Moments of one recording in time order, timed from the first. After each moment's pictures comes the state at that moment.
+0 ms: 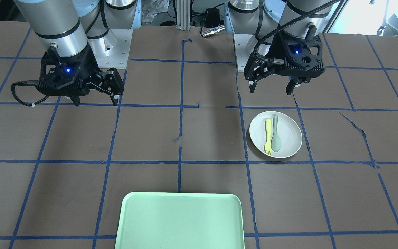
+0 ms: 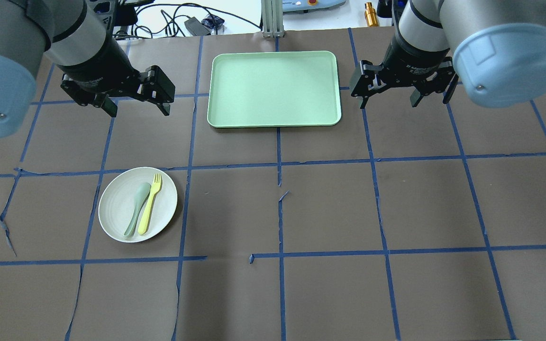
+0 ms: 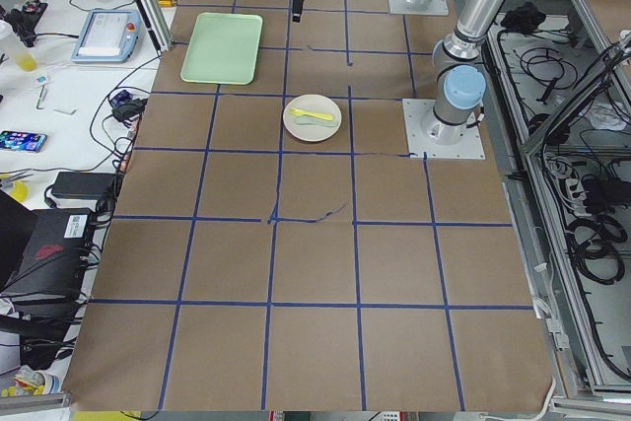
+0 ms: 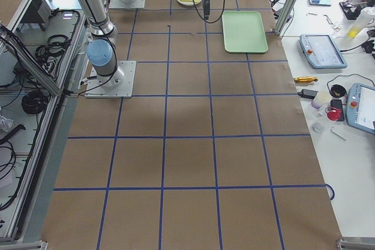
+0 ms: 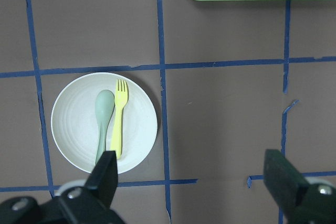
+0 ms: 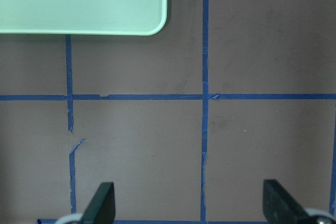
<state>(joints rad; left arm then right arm) -1.60 -1.53 -1.62 -1.46 1.55 -0.01 1.63 -1.53 1.61 -1.73 -1.55 0.06</state>
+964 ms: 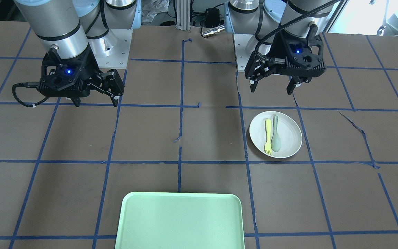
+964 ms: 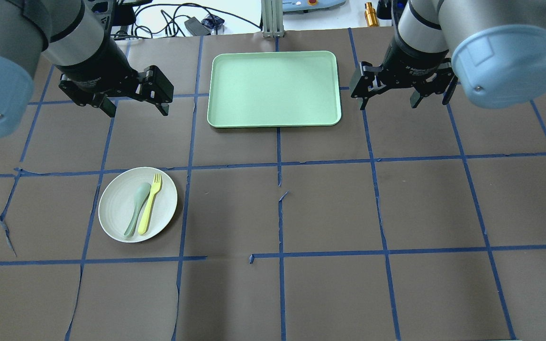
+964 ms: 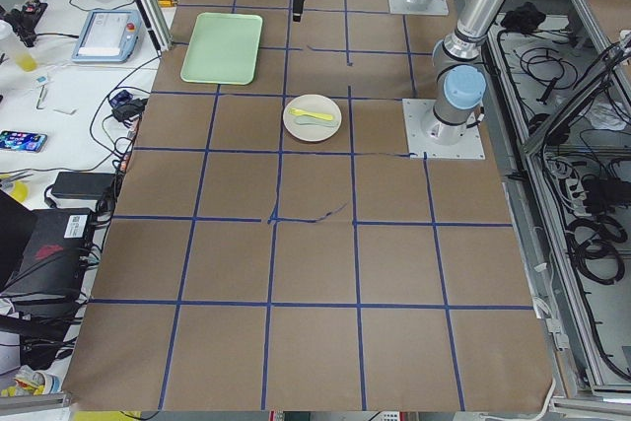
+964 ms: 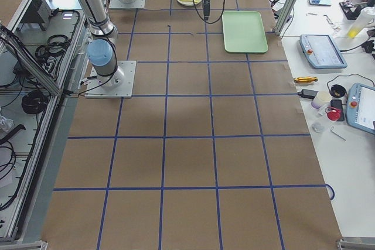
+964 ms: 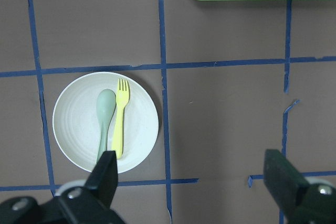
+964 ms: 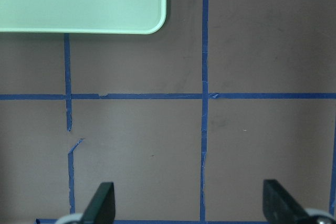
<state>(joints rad) -1.60 -1.53 -1.62 -1.46 1.55 -0.01 1.63 -1.53 1.62 -1.73 -1.55 0.06</state>
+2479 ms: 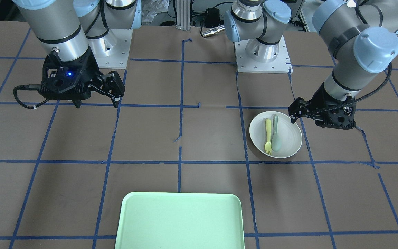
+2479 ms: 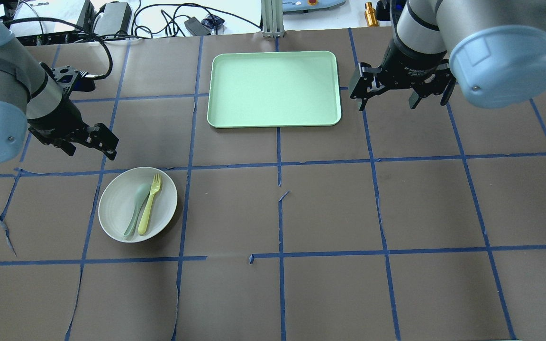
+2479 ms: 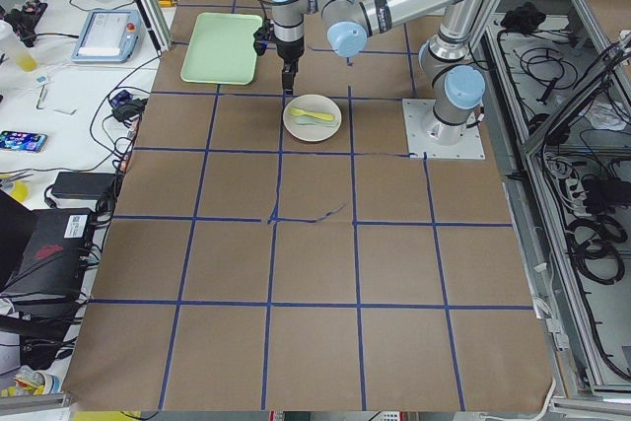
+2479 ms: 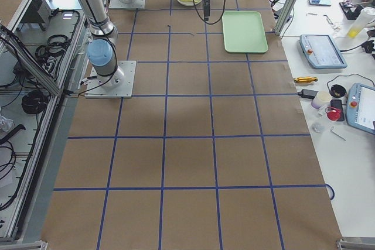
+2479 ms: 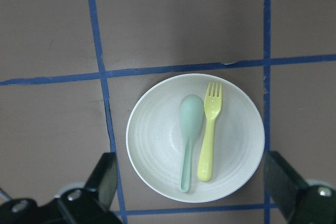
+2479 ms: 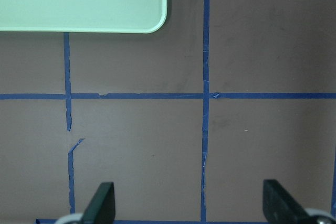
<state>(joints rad) -1.29 -1.64 -1.86 -1.27 1.61 0.42 1.63 -1.52 1.62 -1.73 -1.55 0.06</state>
